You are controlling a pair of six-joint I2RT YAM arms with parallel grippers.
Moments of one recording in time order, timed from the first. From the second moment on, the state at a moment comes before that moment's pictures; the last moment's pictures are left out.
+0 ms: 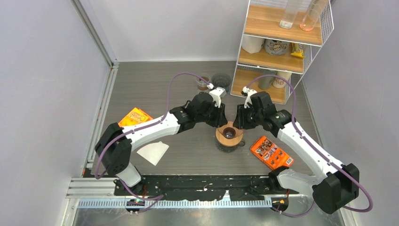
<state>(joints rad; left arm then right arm) -0.92 1.61 1.17 -0.12 0.14 -0.44 0.45 1.10 0.90 -0.63 -0.17 0.32</state>
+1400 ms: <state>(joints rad) -0.74 1.01 0.80 -0.52 -0.44 -0.60 0.45 0.68 0.82 -0.56 0.55 0.44</state>
